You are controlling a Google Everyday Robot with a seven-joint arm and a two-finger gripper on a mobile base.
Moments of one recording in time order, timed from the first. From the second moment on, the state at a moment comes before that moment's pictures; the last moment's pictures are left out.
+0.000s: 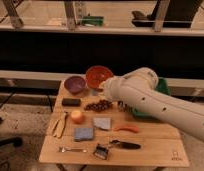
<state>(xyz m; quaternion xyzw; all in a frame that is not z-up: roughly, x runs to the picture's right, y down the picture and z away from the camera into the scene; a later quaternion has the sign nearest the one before) 0.003 0.001 0.652 -0.01 -0.21 0.00 0.98</state>
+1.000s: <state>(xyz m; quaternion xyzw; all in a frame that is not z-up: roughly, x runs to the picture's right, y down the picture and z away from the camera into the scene) -0.112 -0.063 0.812 -0.01 -0.25 -0.02 0.97</state>
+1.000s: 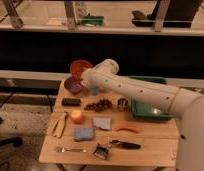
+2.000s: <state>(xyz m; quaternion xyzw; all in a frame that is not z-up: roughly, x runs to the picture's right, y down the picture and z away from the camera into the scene) -0.150 -0.050 0.845 -0.01 -0.30 -0.07 0.95</state>
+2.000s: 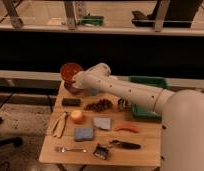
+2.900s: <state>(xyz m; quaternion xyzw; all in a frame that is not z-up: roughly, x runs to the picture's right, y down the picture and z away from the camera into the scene) -0.157 -0.046 0.872 0.00 -0.29 -0.10 0.95</state>
